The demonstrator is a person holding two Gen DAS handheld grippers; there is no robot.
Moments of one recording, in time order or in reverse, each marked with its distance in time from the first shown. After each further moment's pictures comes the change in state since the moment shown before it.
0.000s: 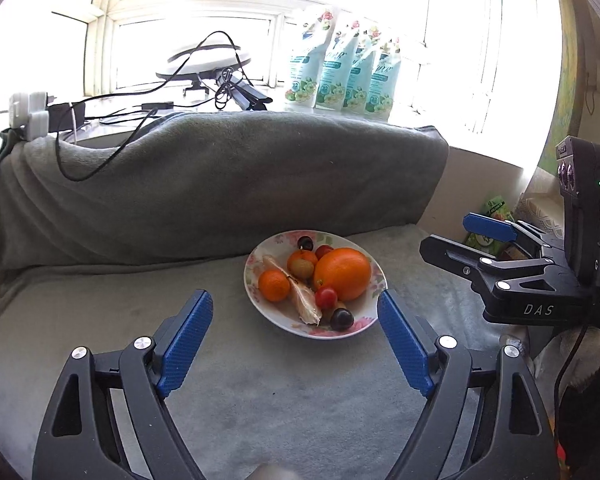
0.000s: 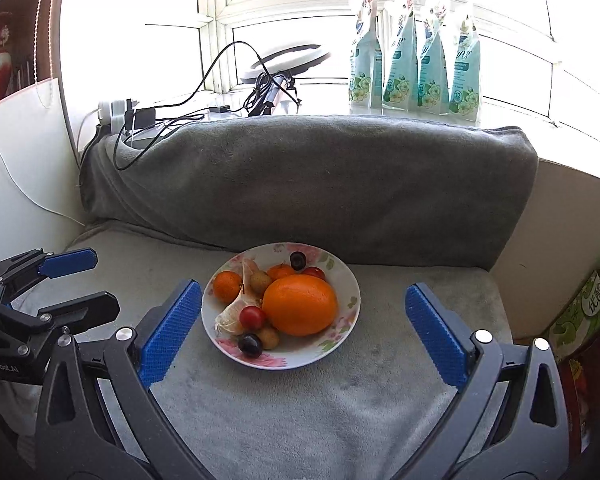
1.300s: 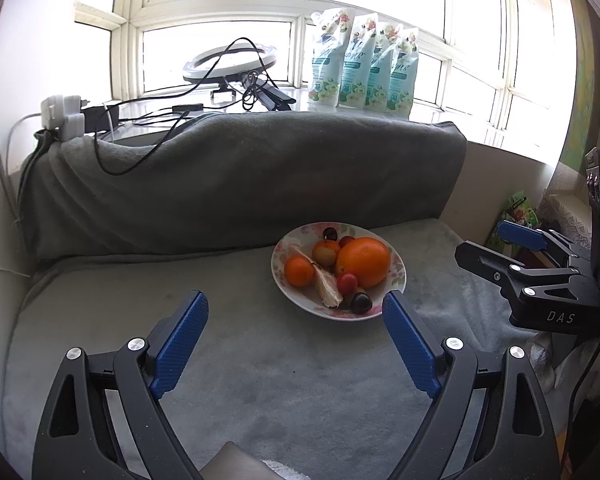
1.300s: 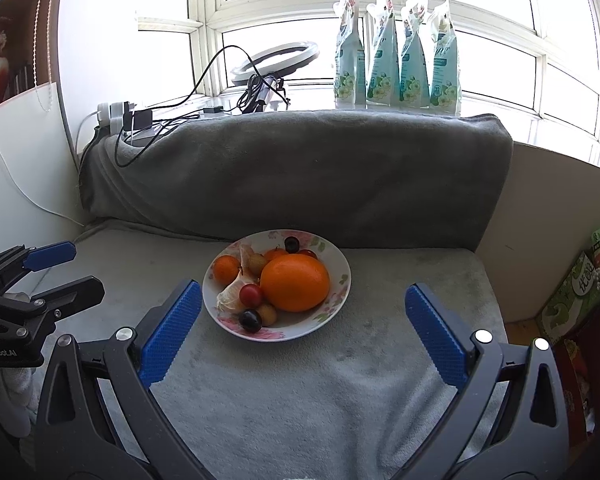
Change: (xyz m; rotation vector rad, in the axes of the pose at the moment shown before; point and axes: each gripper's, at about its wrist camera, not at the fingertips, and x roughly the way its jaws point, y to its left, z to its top) left arm -0.019 -0.006 -0.009 -0.001 0.005 0.116; right arm -0.021 -0.002 -0.017 0.027 -0.007 -0.020
